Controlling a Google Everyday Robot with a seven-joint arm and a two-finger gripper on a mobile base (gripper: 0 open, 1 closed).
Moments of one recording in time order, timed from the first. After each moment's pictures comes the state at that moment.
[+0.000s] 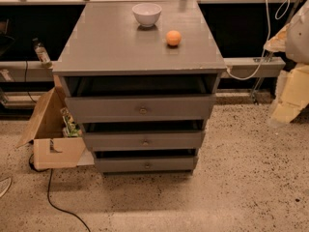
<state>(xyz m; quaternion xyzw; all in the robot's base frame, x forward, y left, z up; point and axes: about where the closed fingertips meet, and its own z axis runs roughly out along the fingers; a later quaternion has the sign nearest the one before) 0.438 -0.217 0.976 -0.60 0.78 -0.03 0.16</state>
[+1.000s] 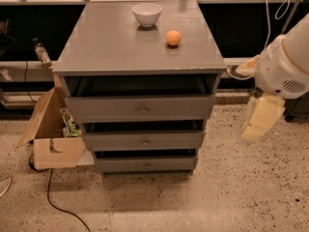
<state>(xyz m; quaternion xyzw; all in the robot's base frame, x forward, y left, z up) 0.446 -0.183 0.917 -0.62 0.76 0.02 0.19</state>
